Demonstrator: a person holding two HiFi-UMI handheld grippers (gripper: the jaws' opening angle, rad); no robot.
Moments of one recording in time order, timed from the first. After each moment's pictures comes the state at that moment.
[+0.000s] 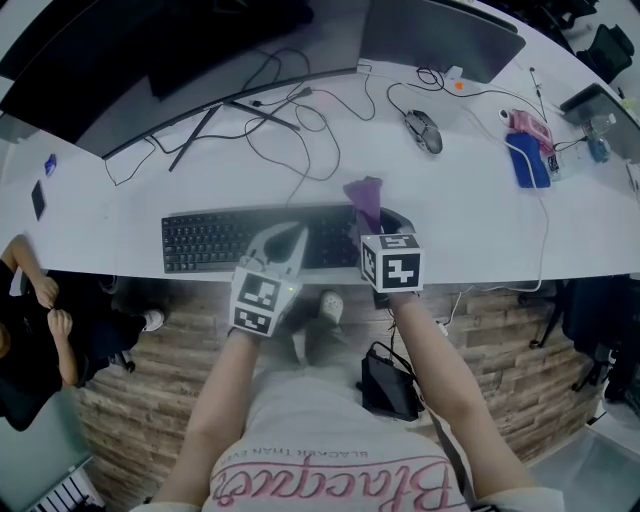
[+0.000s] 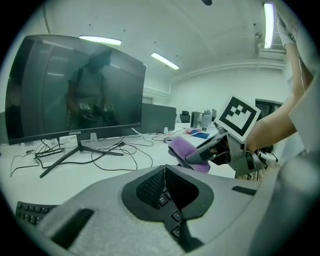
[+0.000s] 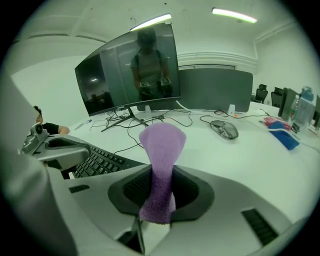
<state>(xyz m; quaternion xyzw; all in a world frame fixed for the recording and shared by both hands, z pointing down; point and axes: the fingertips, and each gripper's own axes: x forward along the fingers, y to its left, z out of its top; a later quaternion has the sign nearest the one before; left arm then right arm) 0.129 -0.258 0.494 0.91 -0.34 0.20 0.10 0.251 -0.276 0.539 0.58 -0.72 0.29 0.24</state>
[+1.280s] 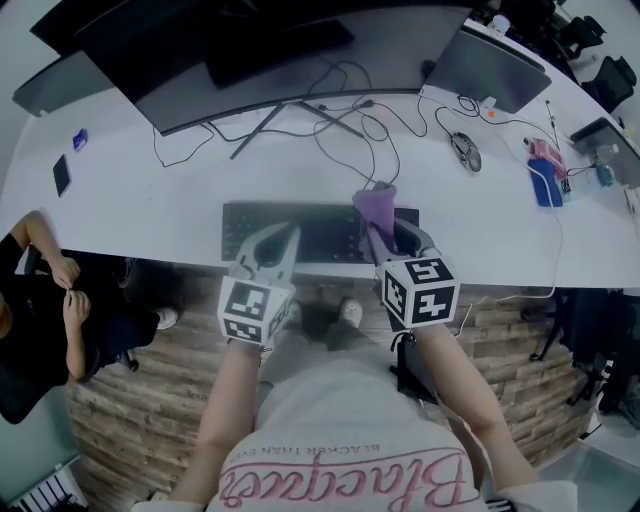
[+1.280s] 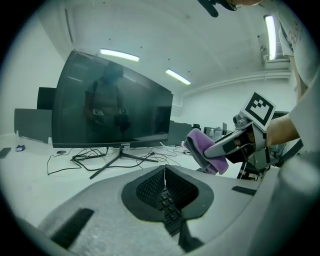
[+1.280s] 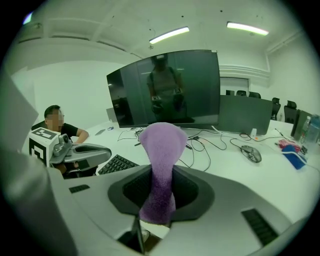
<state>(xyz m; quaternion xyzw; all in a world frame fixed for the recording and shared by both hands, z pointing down) -0.046 -0.252 0.439 0.90 -0.41 0.13 0.10 0.093 -0.248 0.440 0.54 -0.78 0.23 0.22</state>
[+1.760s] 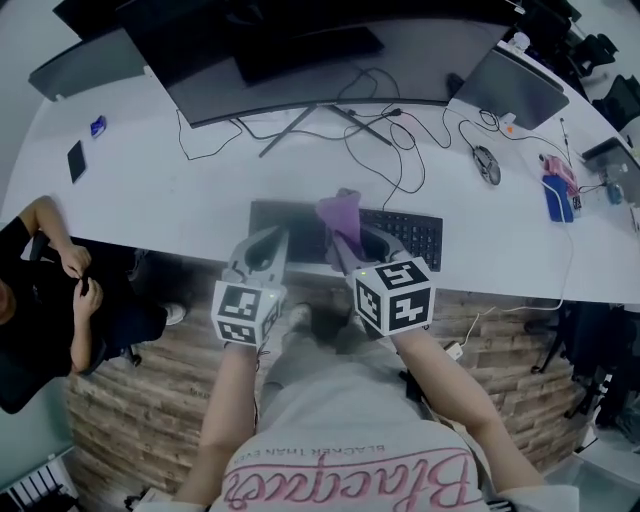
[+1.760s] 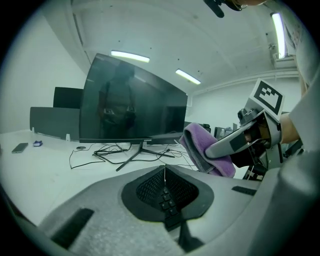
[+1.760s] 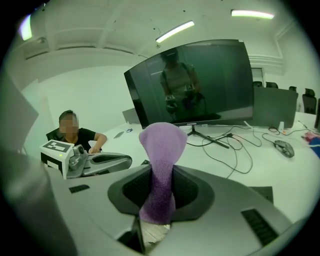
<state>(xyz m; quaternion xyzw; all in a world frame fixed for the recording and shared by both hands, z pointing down) -0.131 -0.254 0.451 0.87 -0.46 0.12 0.12 -0.031 -0.247 0.437 0.47 -0.82 0.25 0.19</state>
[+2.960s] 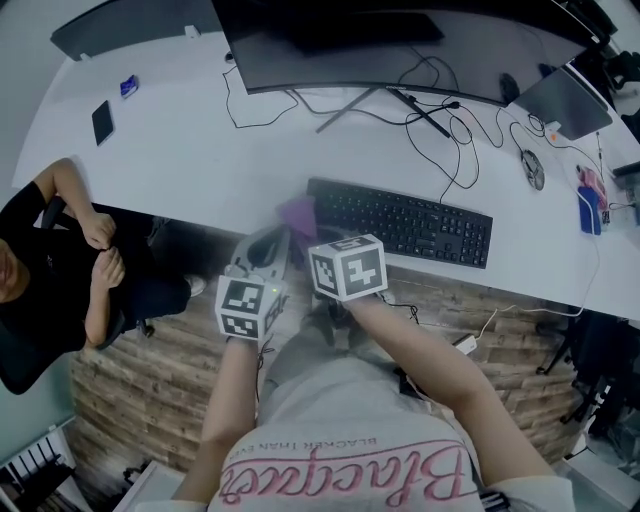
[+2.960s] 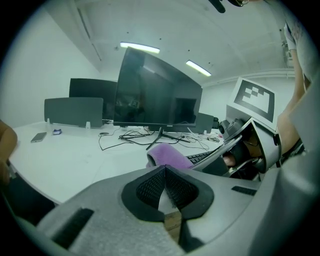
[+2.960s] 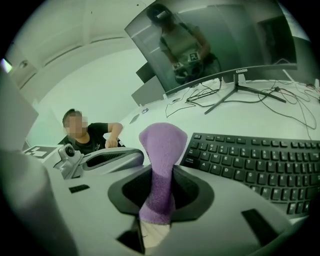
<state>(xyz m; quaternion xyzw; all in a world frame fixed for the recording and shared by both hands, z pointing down) -0.253 -0.237 0.493 0.85 -0.48 0.17 0.16 -0.225 -0.236 0.525 0.35 -0.82 0.39 0.23</state>
